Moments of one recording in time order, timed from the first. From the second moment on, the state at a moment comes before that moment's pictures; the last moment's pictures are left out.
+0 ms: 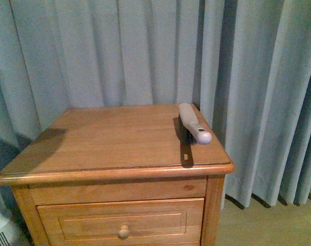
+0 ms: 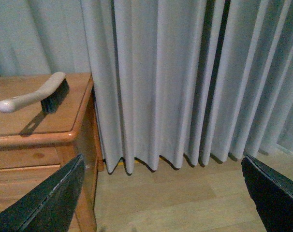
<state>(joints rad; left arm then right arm) -0.12 0.39 0.33 0.39 0.04 0.04 0.00 0.00 0.02 0.00 0.00 0.00</state>
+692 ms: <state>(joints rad) -0.09 0.37 0.30 0.38 0.03 -0.03 0.40 1.43 1.04 -0.08 0.15 0.31</state>
